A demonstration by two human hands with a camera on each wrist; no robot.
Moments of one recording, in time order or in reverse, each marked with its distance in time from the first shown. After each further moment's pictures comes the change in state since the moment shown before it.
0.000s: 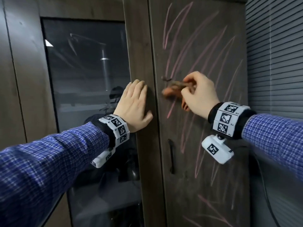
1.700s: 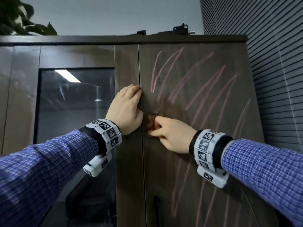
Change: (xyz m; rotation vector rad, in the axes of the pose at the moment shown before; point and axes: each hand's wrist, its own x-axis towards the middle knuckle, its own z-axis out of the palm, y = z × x) left_hand 0.127 -0.019 -0.024 0.050 0.196 -0.087; right_hand 0.079 0.046 0.032 -0.294 -0.548 -0.743
